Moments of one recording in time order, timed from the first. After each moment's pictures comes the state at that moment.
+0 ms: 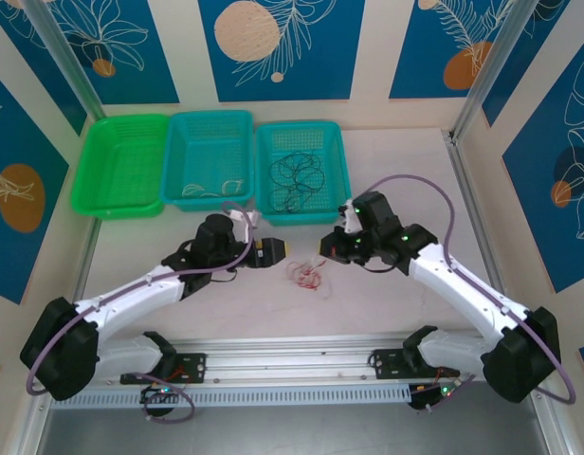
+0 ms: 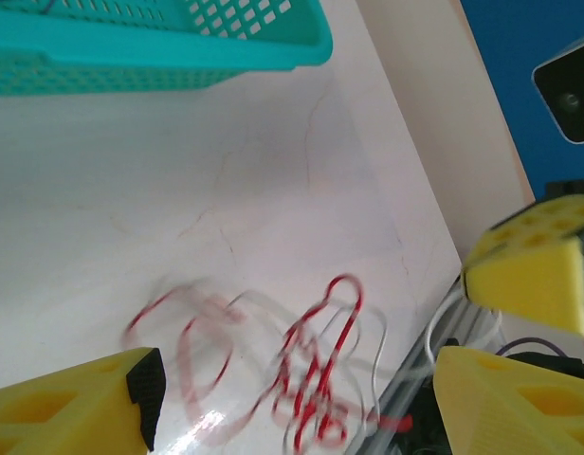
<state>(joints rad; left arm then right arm) -0.68 1.20 0.63 0.08 0.41 -0.73 0.59 1.16 0.92 -0.62 -0.44 0.78</state>
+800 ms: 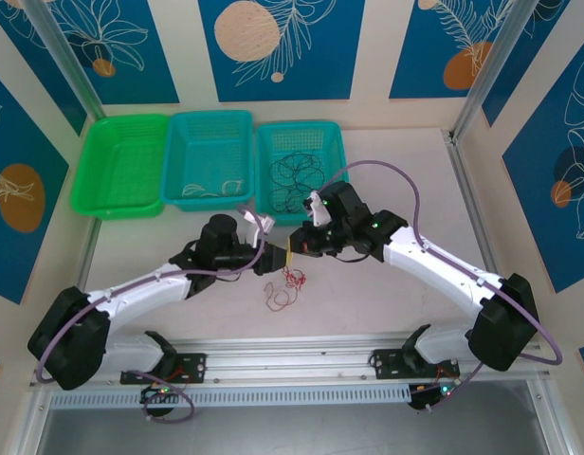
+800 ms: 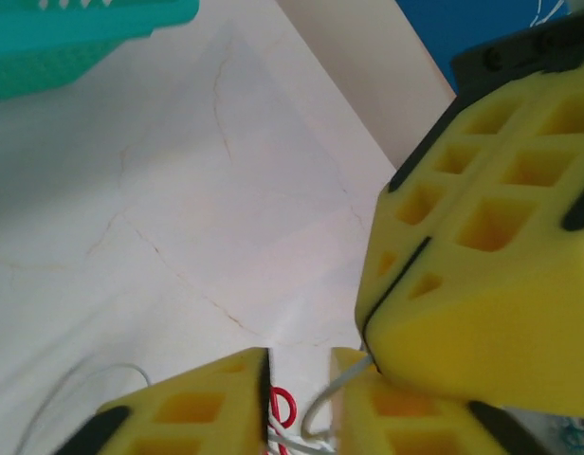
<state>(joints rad) -0.69 1.26 0.62 0.21 0.60 -0.55 0.72 1.33 1.08 -0.56 -0.47 0.75</state>
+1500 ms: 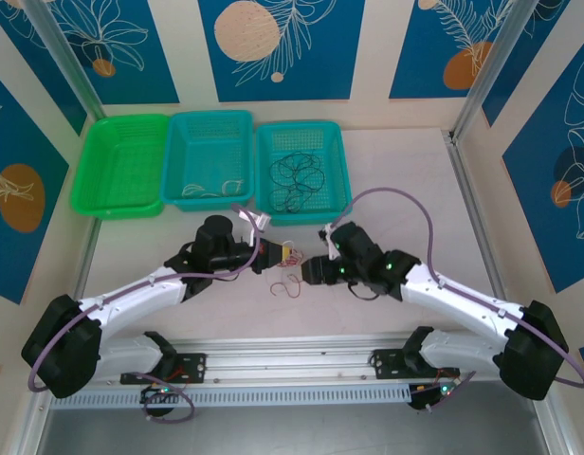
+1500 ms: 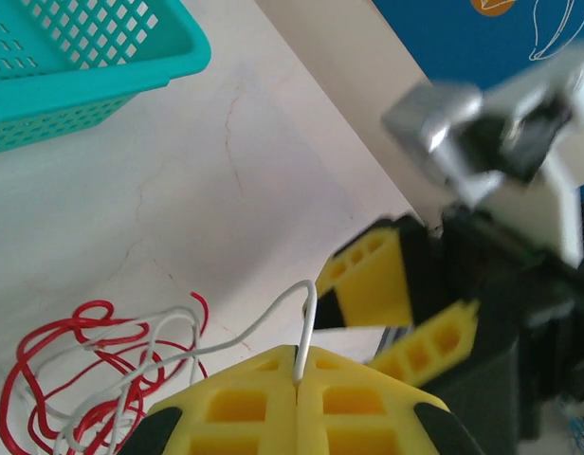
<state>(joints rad) -0.69 1.20 0.61 0.22 0.54 -0.55 0.84 1.08 0.68 -0.42 -0.12 0.60</state>
